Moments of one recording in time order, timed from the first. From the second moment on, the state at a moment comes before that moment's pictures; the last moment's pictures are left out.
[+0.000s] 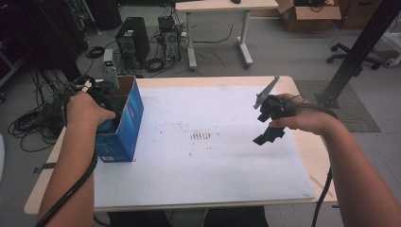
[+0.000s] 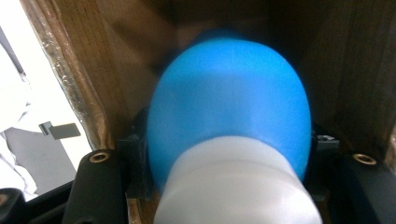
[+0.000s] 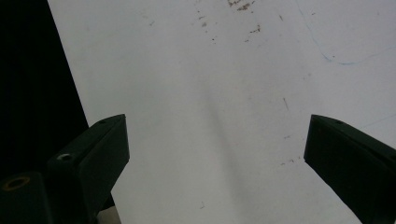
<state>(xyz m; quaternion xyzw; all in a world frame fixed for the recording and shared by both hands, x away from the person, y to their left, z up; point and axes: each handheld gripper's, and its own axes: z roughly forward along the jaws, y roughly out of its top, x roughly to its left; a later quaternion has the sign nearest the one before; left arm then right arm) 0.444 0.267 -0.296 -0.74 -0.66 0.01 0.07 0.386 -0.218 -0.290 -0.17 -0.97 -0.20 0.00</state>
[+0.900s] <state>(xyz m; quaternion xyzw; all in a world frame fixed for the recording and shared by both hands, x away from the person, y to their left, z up) 0.436 0.265 -0.273 -0.75 -0.66 0.00 0.05 0.385 -0.219 -0.289 -0.17 -0.97 -0.20 0.00</state>
